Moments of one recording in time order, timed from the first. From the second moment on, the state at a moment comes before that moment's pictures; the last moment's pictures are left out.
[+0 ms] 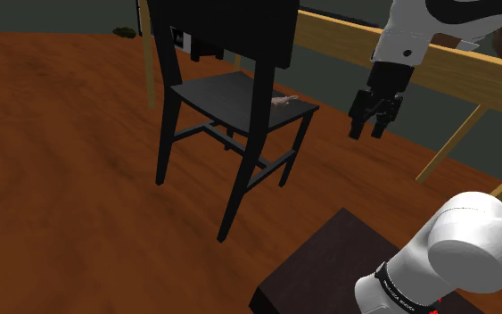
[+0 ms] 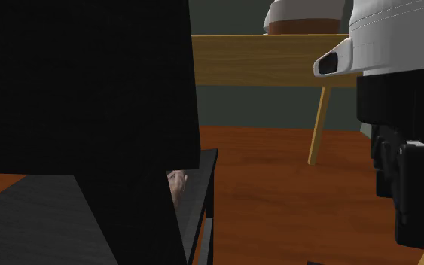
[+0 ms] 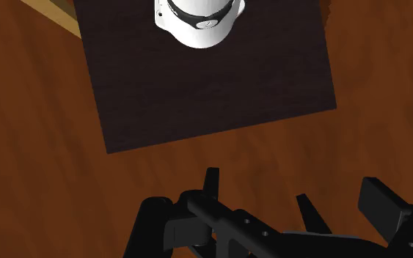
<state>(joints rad) -0.02 -0.79 -0.07 -2.40 0.09 1.43 0.17</state>
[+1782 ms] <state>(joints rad) -0.14 0.06 0.10 -1.72 -0.07 1.69 1.06</state>
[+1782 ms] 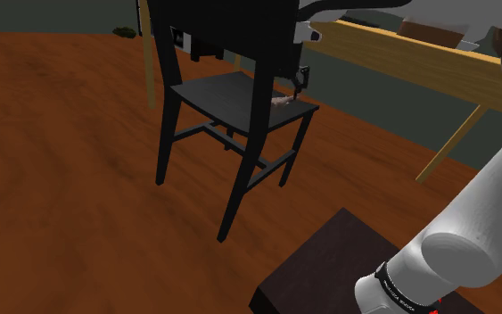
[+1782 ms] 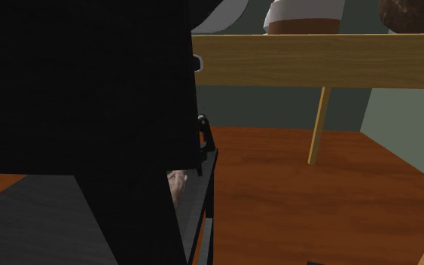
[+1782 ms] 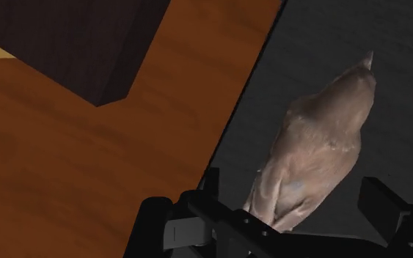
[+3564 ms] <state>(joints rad) -0.14 0.09 0.11 -1.68 -0.01 1.67 1.07</state>
